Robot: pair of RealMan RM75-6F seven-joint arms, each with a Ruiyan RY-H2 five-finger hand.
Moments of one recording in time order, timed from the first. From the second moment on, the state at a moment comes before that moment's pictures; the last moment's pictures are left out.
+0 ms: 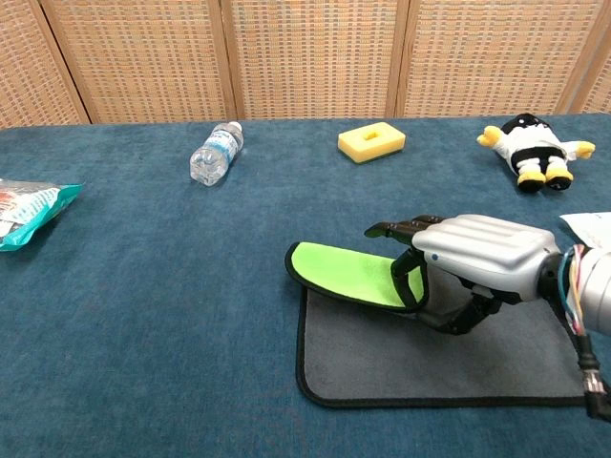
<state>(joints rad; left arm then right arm) -0.17 -1.00 -0.12 -1.79 1.27 1.39 0.16 0.68 -1.56 -0.02 -1.53 -1.35 1.00 -0.29</state>
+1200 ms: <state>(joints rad) -0.17 -1.00 -0.12 -1.80 1.26 1.39 0.17 0.61 -1.45 -0.16 -1.54 -1.59 1.01 -0.22</state>
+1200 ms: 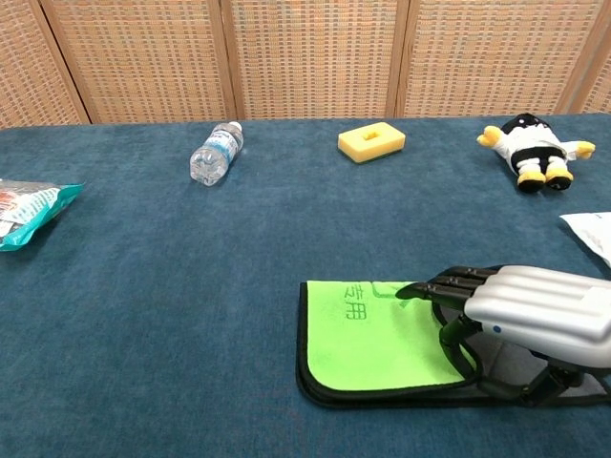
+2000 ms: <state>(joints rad) -0.17 -1.00 -0.12 -1.80 1.26 1.39 0.18 0.59 -1.39 -0.12 -1.58 -1.65 1.07 -0.18</state>
